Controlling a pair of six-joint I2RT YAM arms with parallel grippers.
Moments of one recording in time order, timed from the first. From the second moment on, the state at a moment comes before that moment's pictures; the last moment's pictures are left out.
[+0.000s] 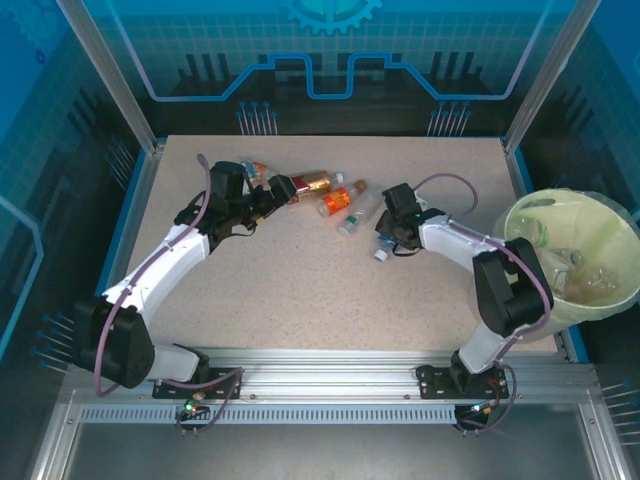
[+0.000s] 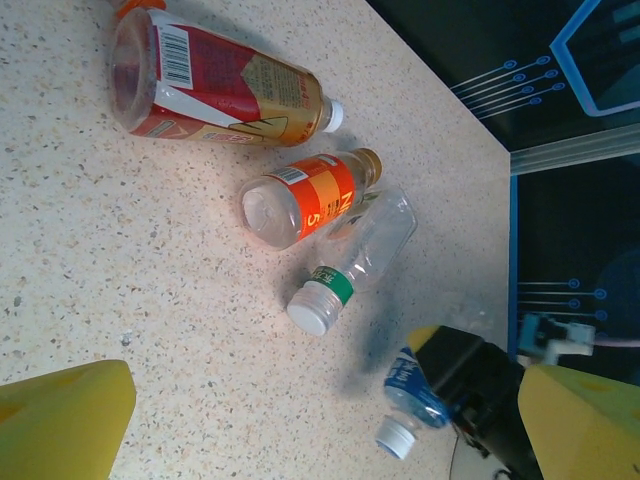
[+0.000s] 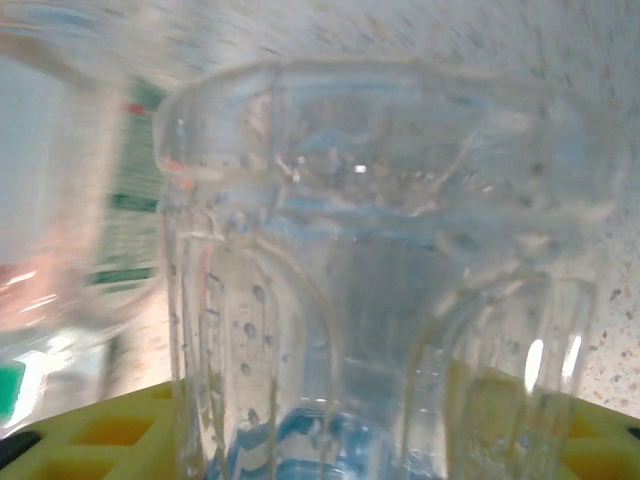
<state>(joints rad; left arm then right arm) -0.29 1.37 1.08 -0.33 0.26 -0.88 0.40 1.65 1.04 -0.40 0.23 0.82</state>
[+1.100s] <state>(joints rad) -0.59 1.43 1.20 -0.30 0.13 -0.55 0.48 0.89 1.20 -0.67 0.51 0.26</state>
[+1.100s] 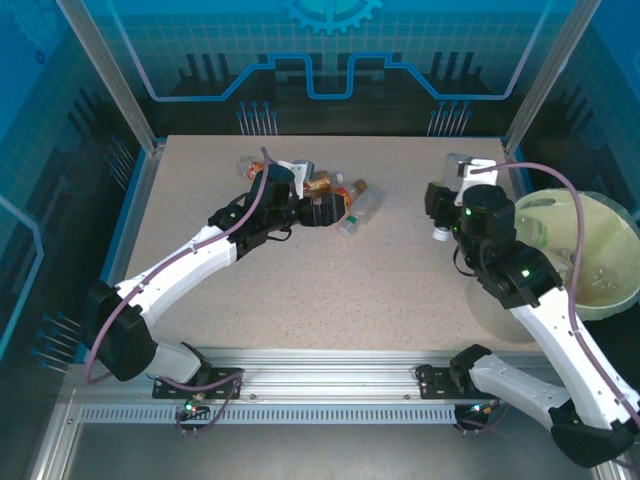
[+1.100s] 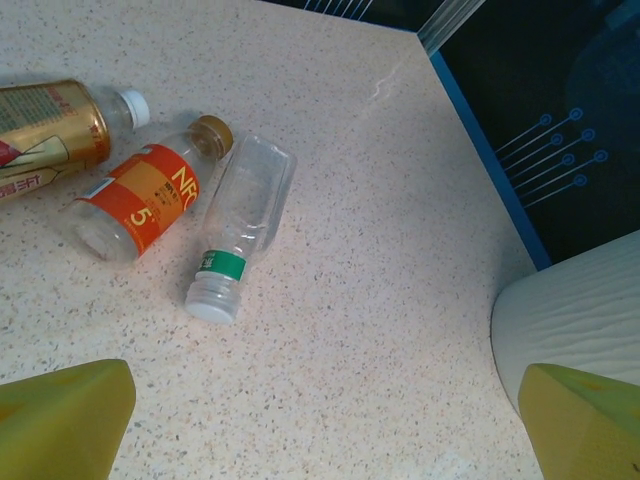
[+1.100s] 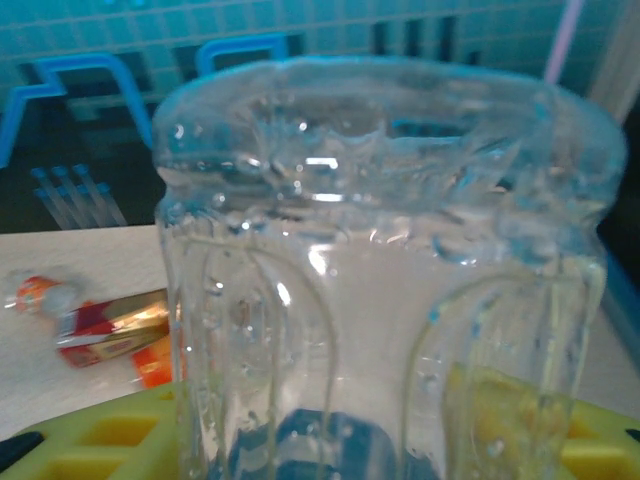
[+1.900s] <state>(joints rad) -0.59 1.43 1.20 -0.28 0.11 -0.55 -0.12 0.78 1.15 -0.83 0.62 0.13</state>
